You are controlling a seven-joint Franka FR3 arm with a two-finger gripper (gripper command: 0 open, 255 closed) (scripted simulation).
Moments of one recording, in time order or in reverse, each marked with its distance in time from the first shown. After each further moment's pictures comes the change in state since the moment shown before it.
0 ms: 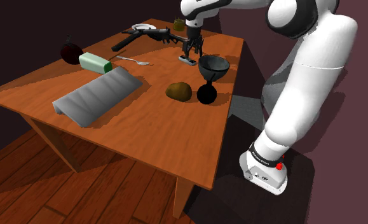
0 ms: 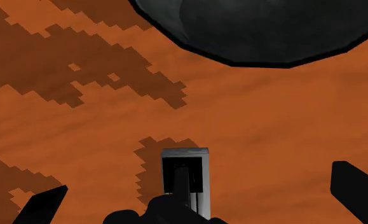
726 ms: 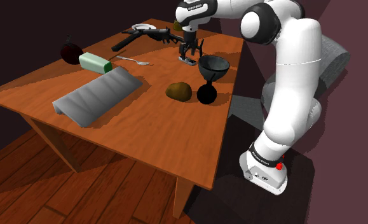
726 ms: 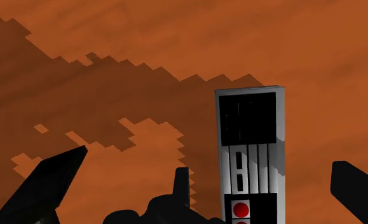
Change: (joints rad) arm -0.048 0.260 -0.012 0.261 0.036 0.008 -0.025
